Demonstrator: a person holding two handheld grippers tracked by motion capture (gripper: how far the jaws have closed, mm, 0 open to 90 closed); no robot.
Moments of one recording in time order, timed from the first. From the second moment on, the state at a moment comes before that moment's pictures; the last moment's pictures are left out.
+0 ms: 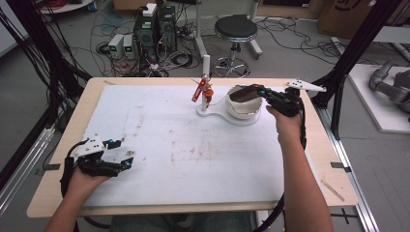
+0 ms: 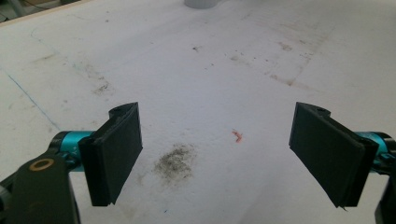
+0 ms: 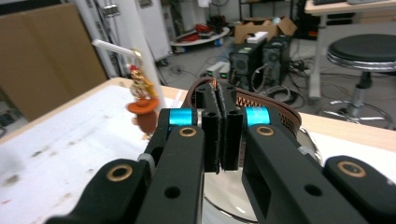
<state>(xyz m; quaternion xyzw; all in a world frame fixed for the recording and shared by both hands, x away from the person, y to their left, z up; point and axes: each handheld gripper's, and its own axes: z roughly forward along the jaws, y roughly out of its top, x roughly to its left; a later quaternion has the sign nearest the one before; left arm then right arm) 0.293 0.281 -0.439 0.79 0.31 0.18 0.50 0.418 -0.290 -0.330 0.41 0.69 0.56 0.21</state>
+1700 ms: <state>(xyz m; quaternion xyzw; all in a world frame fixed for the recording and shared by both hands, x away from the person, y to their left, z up) 0.300 0.268 -0.435 0.79 0.30 0.17 0.51 0.377 -0.289 -0.346 0.41 0.70 0.54 0.22</state>
